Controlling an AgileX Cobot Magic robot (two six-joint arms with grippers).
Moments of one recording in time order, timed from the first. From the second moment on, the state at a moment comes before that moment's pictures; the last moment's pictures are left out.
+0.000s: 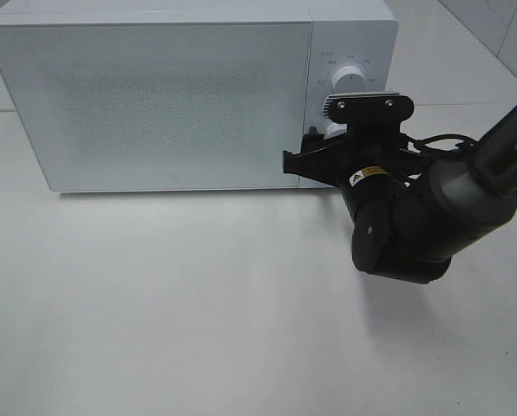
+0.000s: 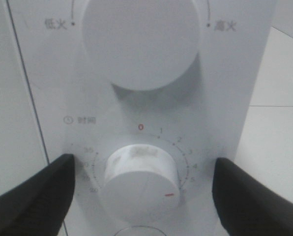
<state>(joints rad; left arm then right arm) 0.04 0.00 -0.52 -0.06 1.09 -0.02 0.64 2.10 -0.81 0.67 -1.17 -0.24</state>
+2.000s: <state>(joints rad) 0.04 0.00 -0.52 -0.06 1.09 -0.02 0.63 2.11 -0.79 0.60 -1.19 0.89</state>
